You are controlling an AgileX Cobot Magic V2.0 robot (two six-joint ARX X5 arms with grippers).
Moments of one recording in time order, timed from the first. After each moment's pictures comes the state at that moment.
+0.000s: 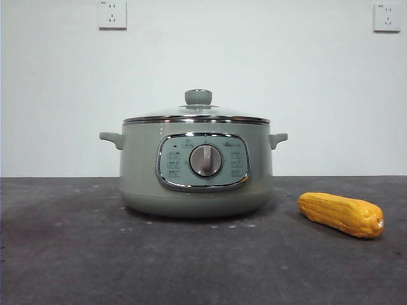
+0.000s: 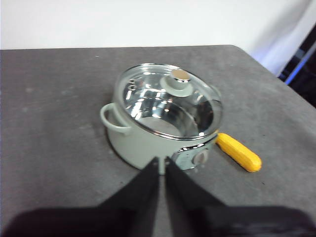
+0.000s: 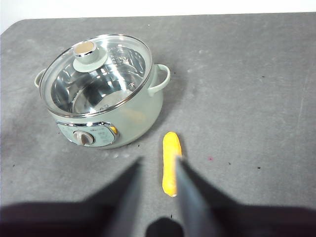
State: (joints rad) left arm 0.05 0.61 1.05 -0.87 0.55 -0.03; right arm -0.02 0.69 1.16 -1.03 -0.37 -0.05
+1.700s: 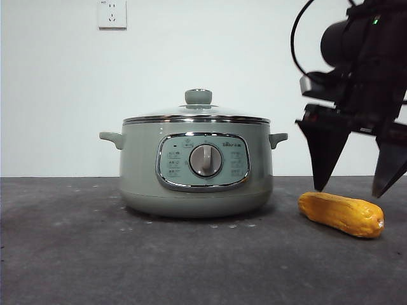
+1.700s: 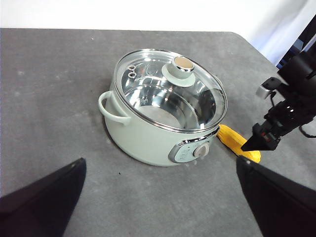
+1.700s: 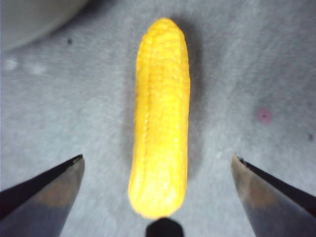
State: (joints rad) left arm 0.05 0.68 1.05 -0.87 0.56 -0.03; right arm 0.29 1.68 1.17 -0.82 -0.13 -0.08
